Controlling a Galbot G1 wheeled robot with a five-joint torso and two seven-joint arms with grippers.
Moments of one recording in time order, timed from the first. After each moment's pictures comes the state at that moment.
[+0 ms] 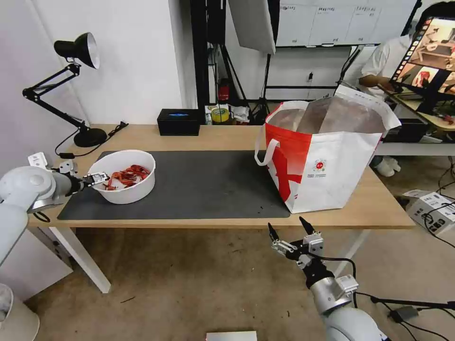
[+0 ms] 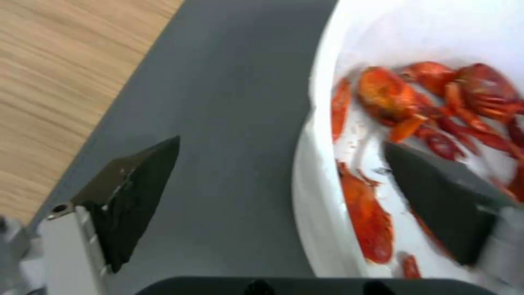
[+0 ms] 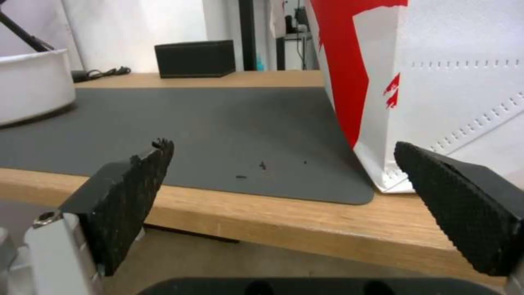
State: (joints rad) left arm 0.63 -0.61 -0.25 -1.45 -1.60 0.74 -0.58; right arm -1.49 0.90 0.16 2.07 0.46 0.20 0.29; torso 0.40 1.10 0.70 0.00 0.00
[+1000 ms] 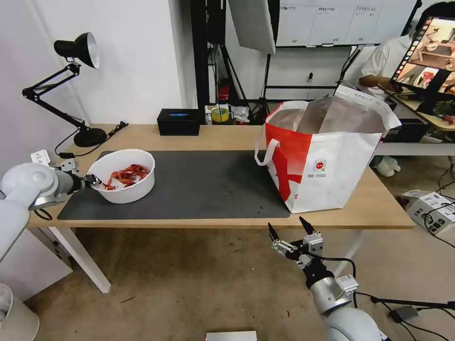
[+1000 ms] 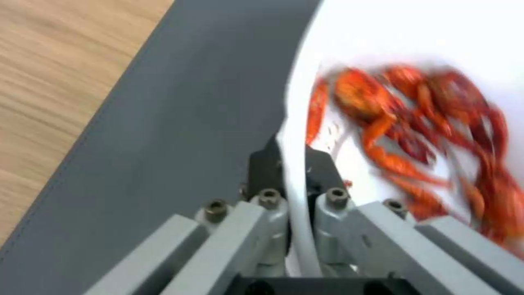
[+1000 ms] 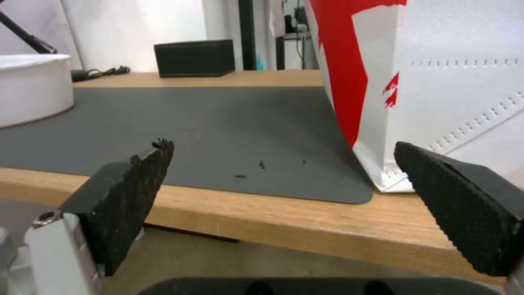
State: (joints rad) left arm 0.62 -0.60 -0.24 -1.50 -1.65 0.72 -0.63; right arm -1.49 0.90 0.16 2.07 0.46 0.20 0.29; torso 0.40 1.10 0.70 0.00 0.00
